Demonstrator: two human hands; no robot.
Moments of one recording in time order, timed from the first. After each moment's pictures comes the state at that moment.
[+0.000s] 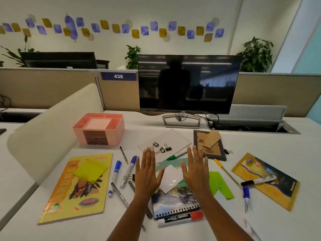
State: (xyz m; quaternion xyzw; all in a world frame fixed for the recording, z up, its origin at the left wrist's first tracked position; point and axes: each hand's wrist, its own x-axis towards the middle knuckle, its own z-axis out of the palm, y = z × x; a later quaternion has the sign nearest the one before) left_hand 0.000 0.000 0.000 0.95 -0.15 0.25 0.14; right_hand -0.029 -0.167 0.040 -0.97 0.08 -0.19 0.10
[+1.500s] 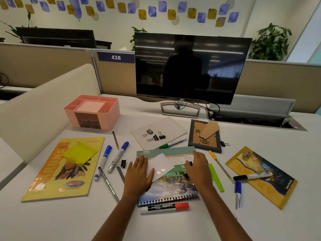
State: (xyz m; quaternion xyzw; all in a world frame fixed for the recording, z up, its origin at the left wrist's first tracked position) left_hand -0.033 -0.014 -0.011 0.99 -0.07 0.00 0.11; right_hand -0.046 -0.208 0.042 -0.95 0.13 -0.06 0.29
